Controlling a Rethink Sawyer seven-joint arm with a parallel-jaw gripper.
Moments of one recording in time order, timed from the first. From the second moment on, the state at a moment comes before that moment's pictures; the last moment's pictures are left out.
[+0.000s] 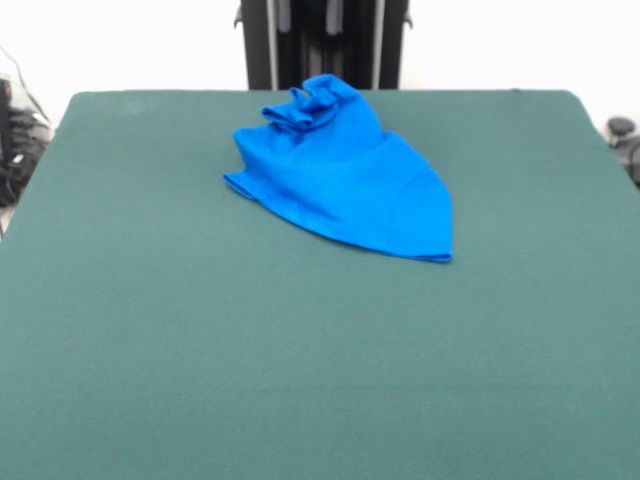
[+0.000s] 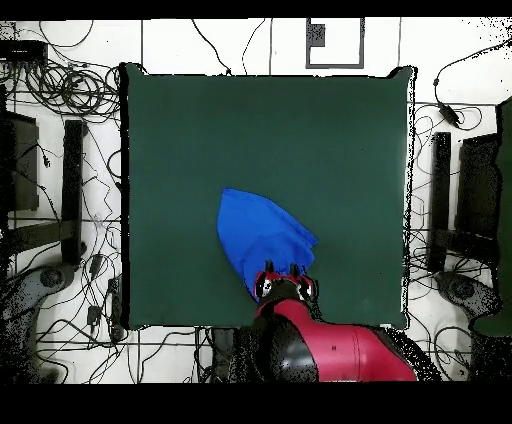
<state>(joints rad) -0.53 -1.07 0.21 2.30 -0.43 0.04 1.94</state>
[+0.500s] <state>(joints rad) -0.49 -1.07 0.20 2.15 -0.31 0.08 1.94</state>
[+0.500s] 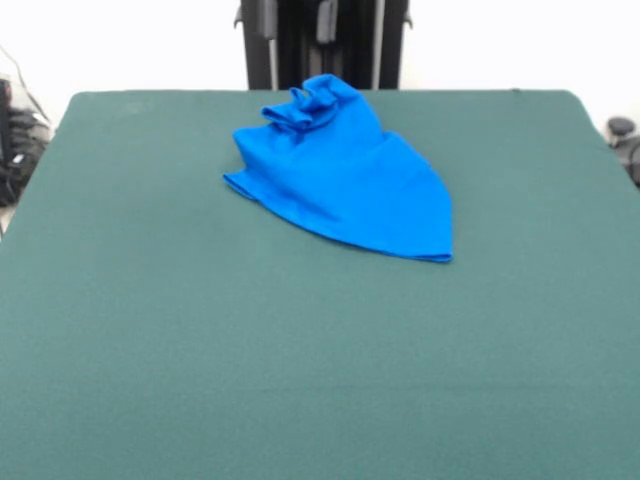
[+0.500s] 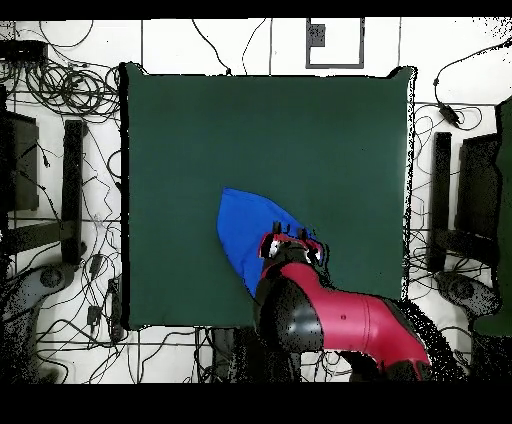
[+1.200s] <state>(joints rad) -0.48 -0.97 0.20 1.99 -0.27 0.17 1.94</state>
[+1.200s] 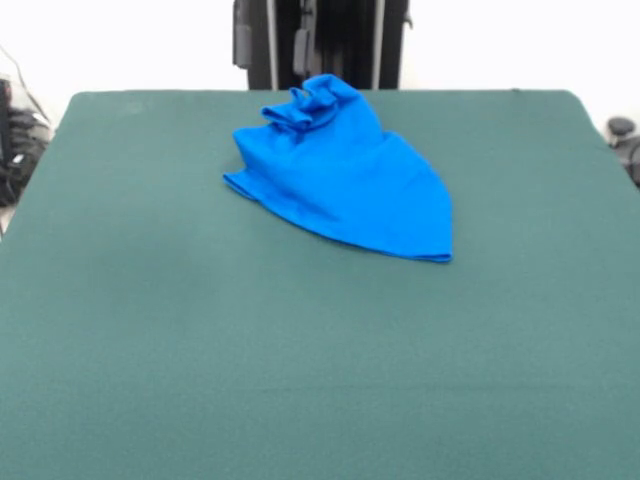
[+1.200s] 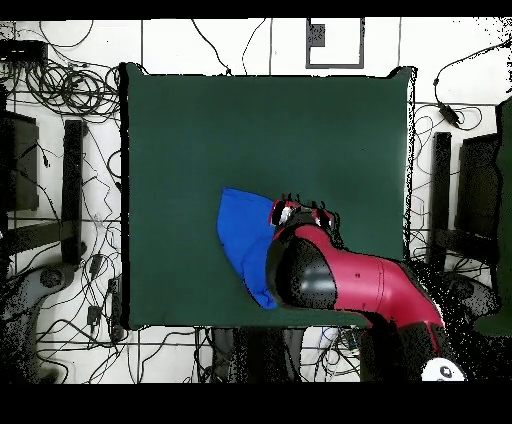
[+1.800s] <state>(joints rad) -0.47 -0.89 0.19 1.94 -0.28 0.17 1.94</state>
